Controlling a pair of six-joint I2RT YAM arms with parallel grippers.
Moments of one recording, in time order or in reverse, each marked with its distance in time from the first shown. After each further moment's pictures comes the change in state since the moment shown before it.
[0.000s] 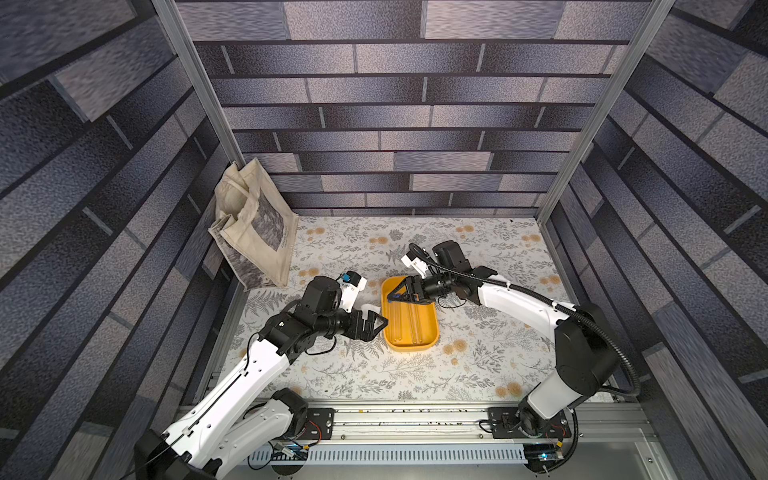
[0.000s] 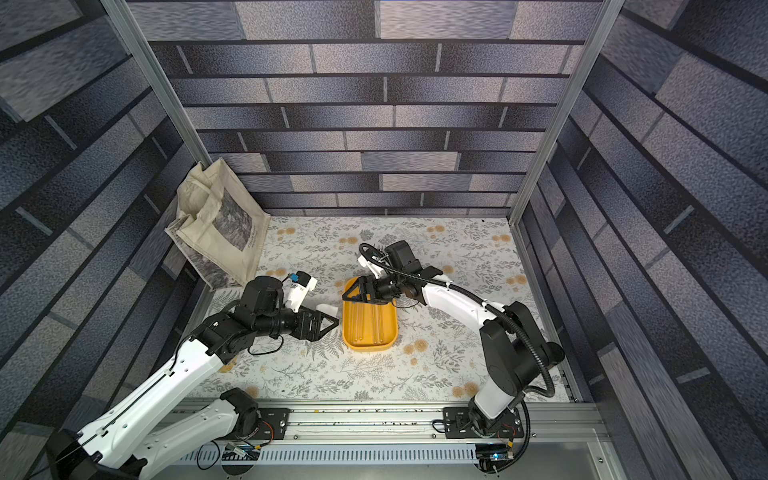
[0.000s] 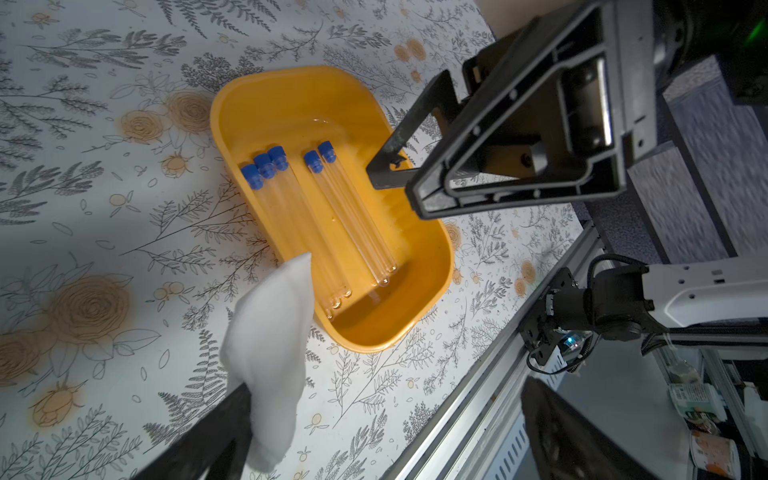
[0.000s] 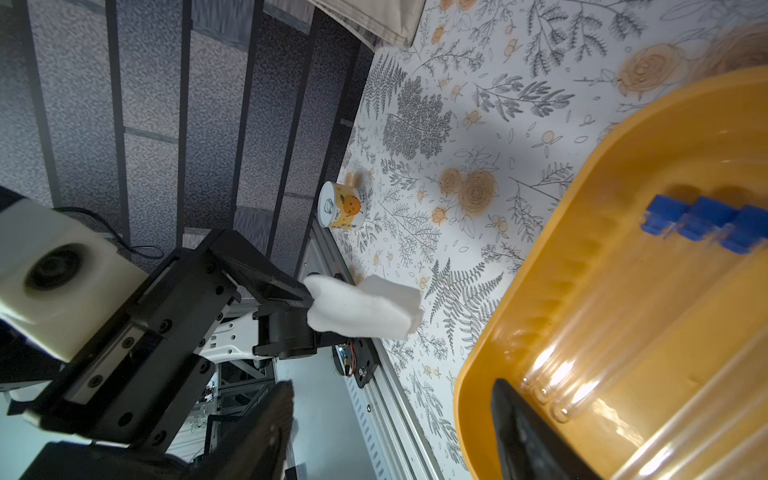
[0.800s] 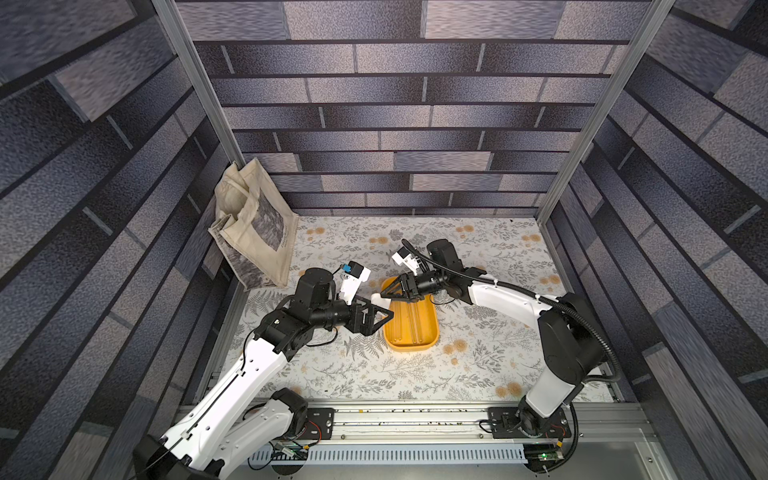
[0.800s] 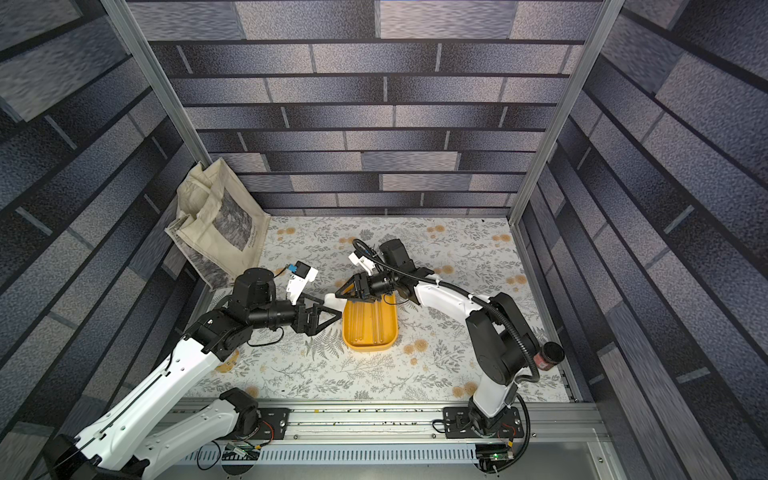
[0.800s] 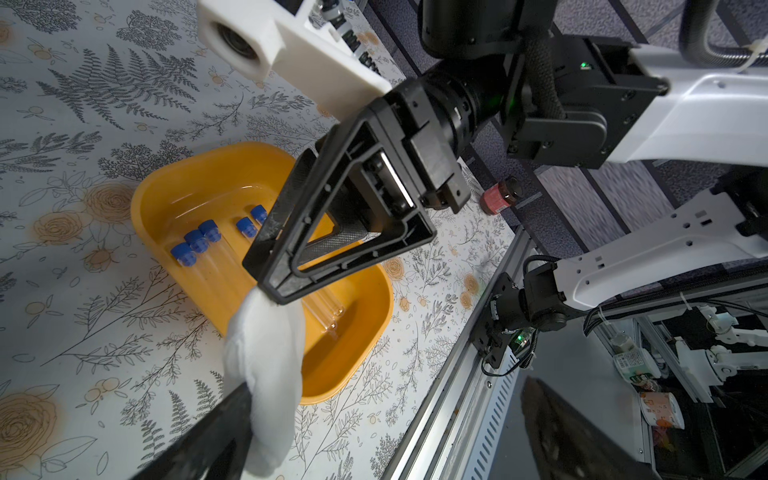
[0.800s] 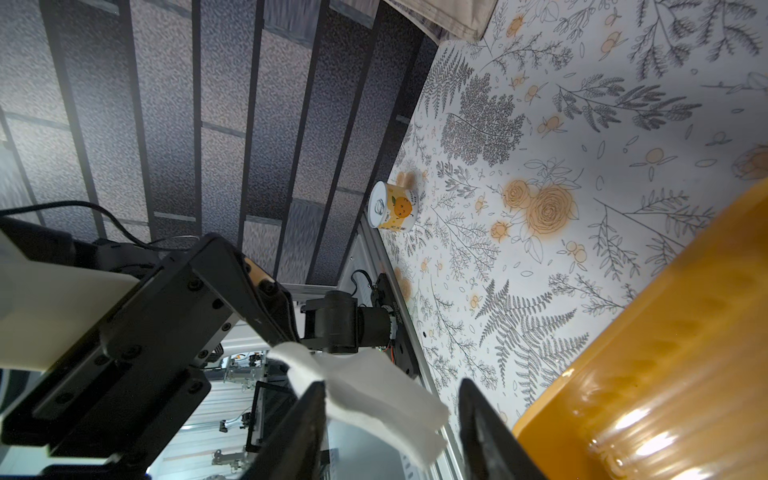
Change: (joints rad) left arm 0.057 0.001 0.039 0.106 0.165 0.043; right arm 0.019 0.083 -0.002 0.234 -0.151 0.129
